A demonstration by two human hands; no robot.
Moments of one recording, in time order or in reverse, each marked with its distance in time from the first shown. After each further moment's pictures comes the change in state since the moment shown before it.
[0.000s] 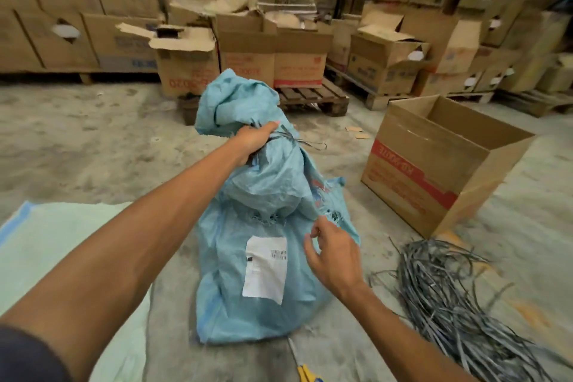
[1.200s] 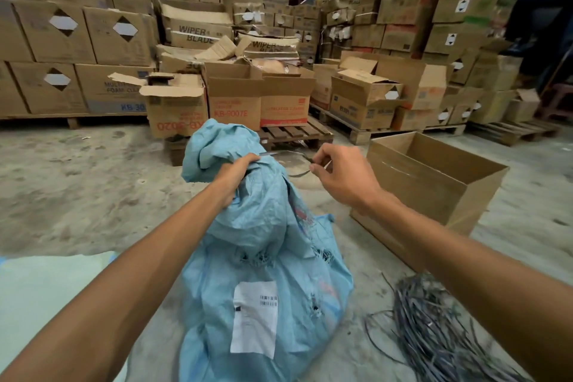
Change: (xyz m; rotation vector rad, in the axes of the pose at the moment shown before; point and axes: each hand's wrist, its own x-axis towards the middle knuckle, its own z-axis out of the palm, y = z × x) left_hand 0.016 0.010 -0.015 -0.240 0.014 -0.043; right_hand 0.170 -0.051 -0.133 -0.047 0.037 -0.138
